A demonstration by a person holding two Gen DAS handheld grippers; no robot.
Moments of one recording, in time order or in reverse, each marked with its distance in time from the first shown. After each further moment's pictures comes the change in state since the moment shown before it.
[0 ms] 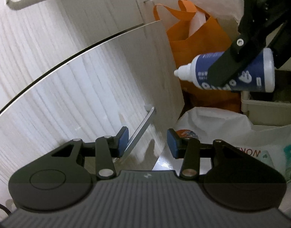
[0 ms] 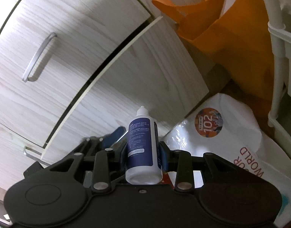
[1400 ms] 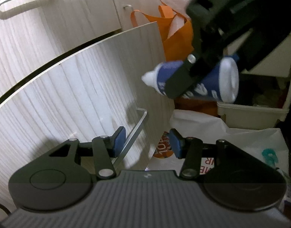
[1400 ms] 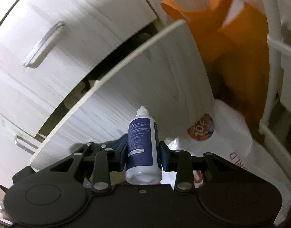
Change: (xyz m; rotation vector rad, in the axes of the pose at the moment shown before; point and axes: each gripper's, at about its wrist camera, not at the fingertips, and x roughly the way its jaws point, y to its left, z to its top) left arm -0.014 -0.048 0.004 -0.022 -0.011 -0.100; right arm -0.005 0.026 -0.010 -0.107 -0.027 -0.092
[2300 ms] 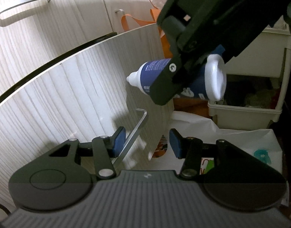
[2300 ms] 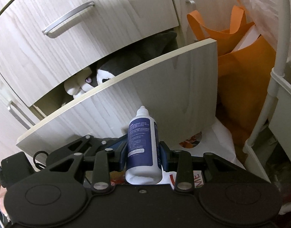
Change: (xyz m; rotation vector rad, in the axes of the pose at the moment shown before) left arm -0.019 -0.031 0.004 -0.001 -0.016 -0.002; right arm 0.006 0.037 0.003 -0.210 0.012 -0.101
